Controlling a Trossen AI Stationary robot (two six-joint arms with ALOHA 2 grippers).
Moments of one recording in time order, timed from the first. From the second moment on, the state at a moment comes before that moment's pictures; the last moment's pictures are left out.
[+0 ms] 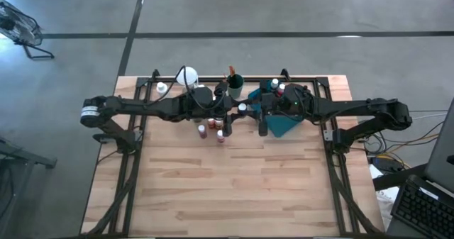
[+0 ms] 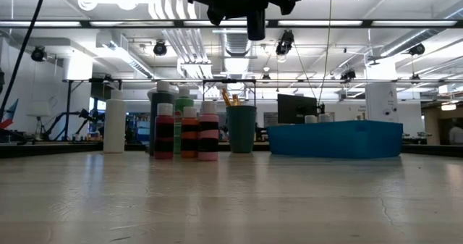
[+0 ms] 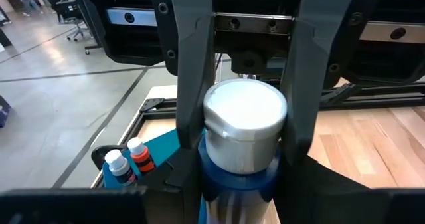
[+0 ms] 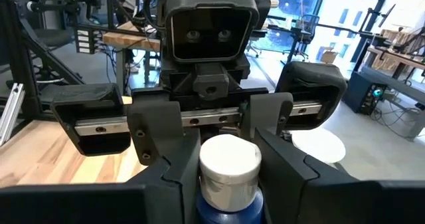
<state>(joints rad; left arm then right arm) 0.12 1.50 1.20 0.14 -0.04 0.15 -0.14 1.29 0.94 0.25 -0.09 -0.13</state>
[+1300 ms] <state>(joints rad) 0.13 1.32 1.07 -0.02 -0.24 0.24 -0.14 0.99 0.63 0.26 0.53 0.02</state>
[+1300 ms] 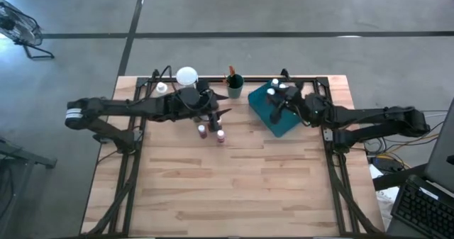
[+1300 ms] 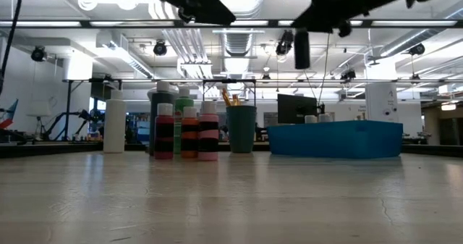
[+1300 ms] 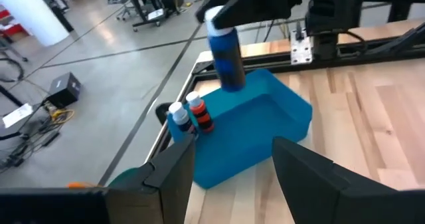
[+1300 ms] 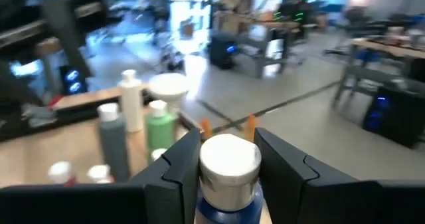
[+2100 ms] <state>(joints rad) 0.13 1.04 0.64 0.39 -0.37 0.30 -0.22 0.84 0.11 0.62 0.88 0.08</state>
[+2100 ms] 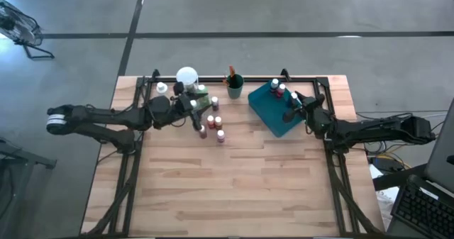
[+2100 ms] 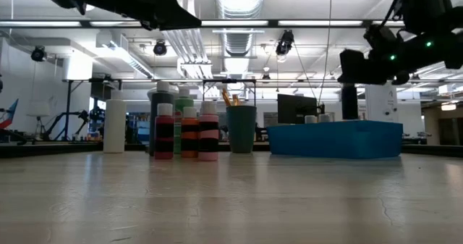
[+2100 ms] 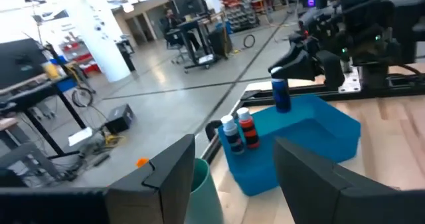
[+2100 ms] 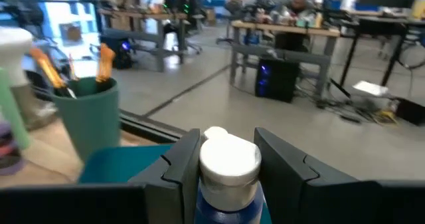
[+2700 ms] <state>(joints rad) 0.16 1.04 0.63 0.39 -0.37 0.35 -0.40 1.11 0.01 1.00 0.70 0.08</state>
